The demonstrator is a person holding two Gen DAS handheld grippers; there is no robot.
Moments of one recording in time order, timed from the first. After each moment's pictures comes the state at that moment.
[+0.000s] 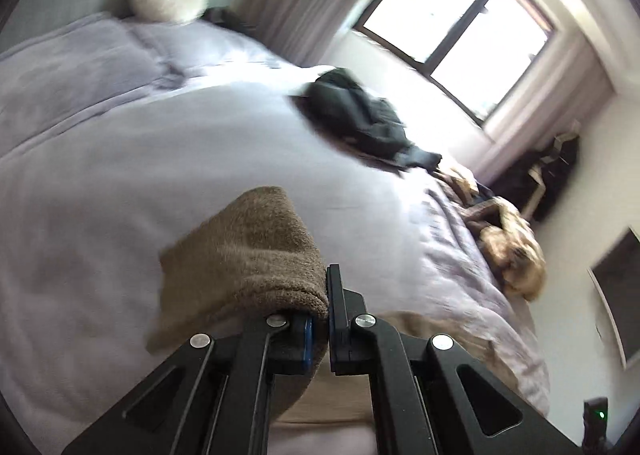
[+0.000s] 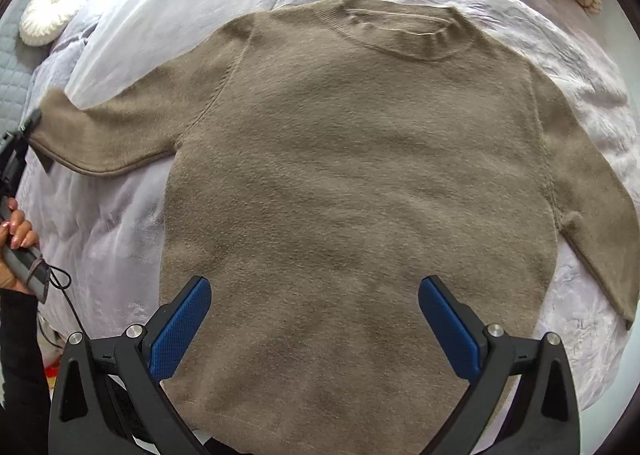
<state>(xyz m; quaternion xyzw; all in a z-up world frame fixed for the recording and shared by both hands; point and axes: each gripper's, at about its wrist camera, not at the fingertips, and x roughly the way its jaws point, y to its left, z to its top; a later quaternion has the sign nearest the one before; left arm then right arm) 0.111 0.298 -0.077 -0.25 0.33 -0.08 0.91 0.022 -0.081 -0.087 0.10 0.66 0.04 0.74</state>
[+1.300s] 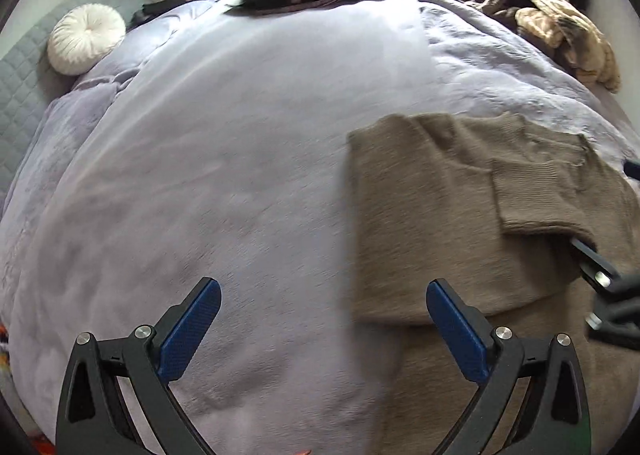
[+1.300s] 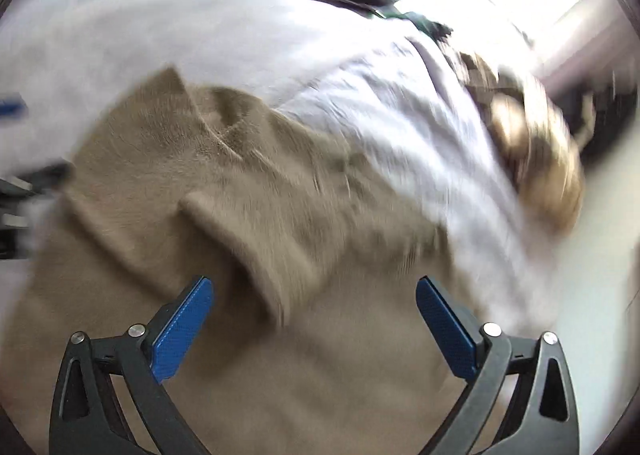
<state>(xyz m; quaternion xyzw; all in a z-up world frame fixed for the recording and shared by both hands) 0.100 0.147 -0.145 0.06 0.52 0.00 0.85 0.107 -0.024 -0.120 -0.30 0.48 0.03 0.83</state>
